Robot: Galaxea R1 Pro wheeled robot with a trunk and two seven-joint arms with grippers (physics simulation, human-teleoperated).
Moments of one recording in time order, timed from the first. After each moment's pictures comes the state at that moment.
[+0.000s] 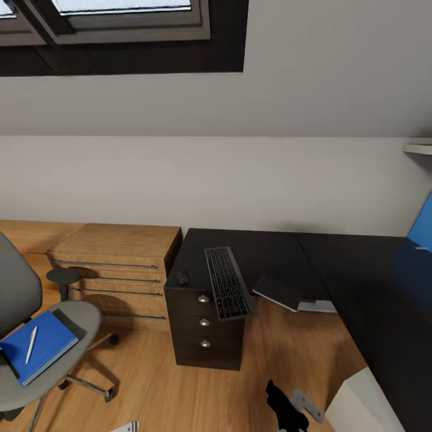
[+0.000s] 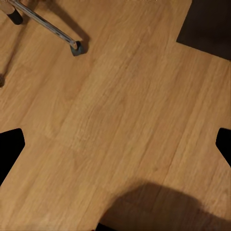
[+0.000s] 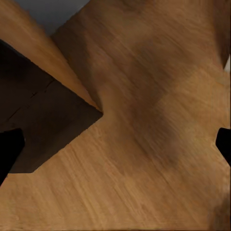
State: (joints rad) left arm -0.01 -0.07 0.07 -0.84 0.13 0.07 0.29; right arm -0.28 0.13 0.03 -0.55 -0.64 -0.26 -0.25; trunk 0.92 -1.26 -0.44
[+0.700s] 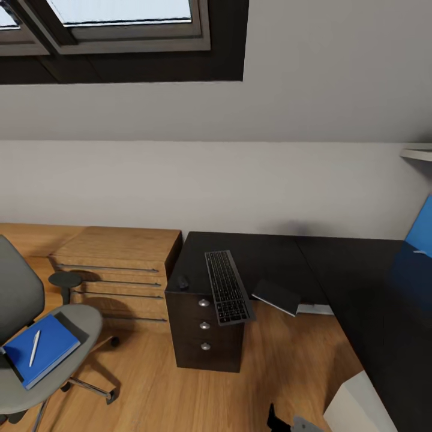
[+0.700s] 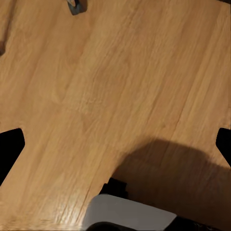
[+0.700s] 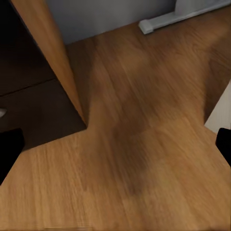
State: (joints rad) left arm -0.01 -0.07 0.04 -0.68 0.13 0.06 0.29; right arm -0.28 0.13 0.04 -0.24 -0.31 -0.62 -0.18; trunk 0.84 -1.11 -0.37
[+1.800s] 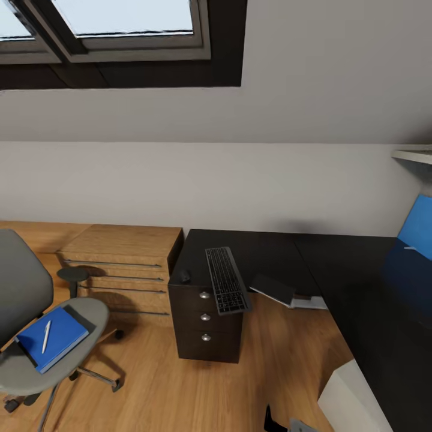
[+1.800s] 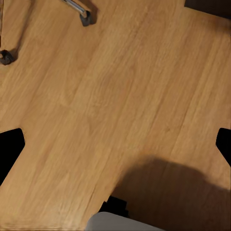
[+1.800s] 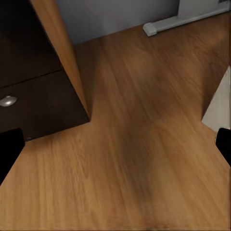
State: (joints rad) left arm -0.01 -0.07 0.04 -0.60 0.13 -0.12 0.29; right arm -0.28 0.14 0.04 -0.20 -0.28 -0.69 -0.16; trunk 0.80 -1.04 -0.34
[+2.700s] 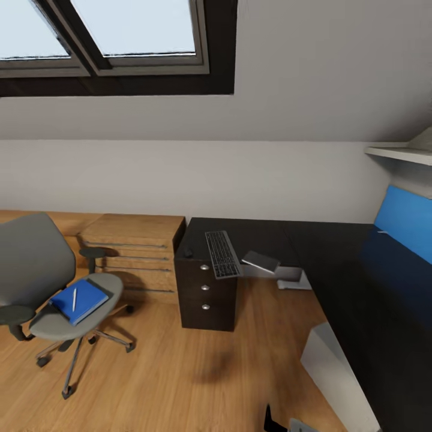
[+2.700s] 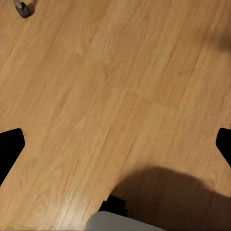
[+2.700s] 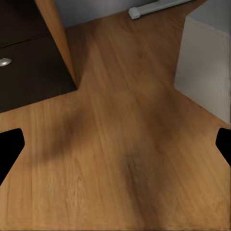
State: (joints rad) left arm -0.01 -0.07 0.04 -0.60 0.13 -0.12 0.29; right arm -0.28 0.14 0.04 -0.20 -0.28 -0.69 -0.16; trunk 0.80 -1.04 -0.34
